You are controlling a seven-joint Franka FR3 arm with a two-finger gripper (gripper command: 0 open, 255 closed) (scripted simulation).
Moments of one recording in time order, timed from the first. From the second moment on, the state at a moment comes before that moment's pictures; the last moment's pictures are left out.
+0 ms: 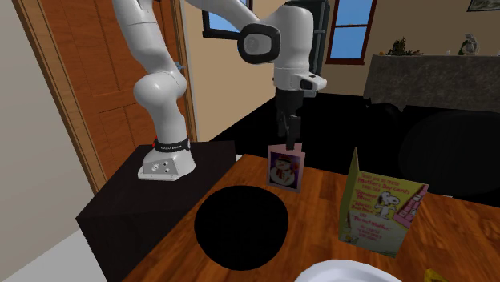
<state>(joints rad) -0.18 -0.22 -0.35 -2.48 -0.08 2.28 -0.47</state>
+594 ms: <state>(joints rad) -0.17 -0.13 -0.37 -2.52 -0.05 2.40 -0.49</state>
